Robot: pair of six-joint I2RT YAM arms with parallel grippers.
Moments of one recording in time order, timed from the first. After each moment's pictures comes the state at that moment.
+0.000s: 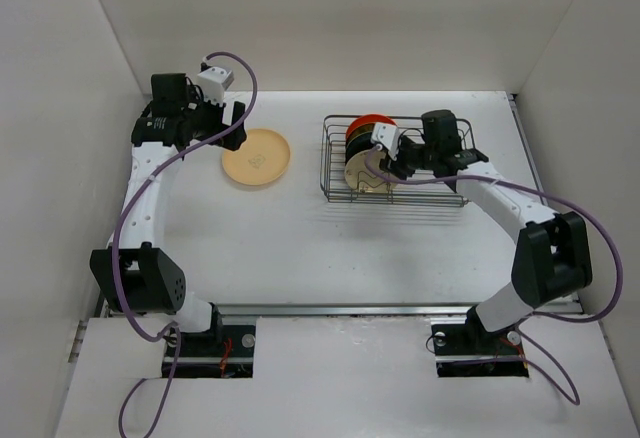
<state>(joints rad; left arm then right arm) 0.00 1.49 1.53 -0.71 0.37 0.27 0.32 1.55 1.16 -0.26 -0.54 -0.87</state>
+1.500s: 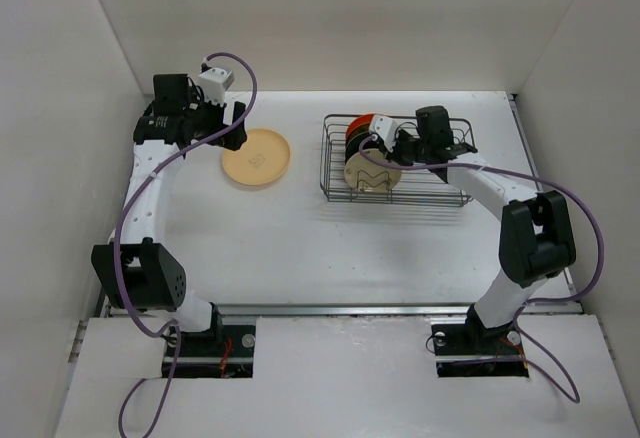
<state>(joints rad) 0.00 1.51 1.53 -0.71 0.37 0.26 0.30 1.69 1.22 -0.18 -0.42 -0.84</state>
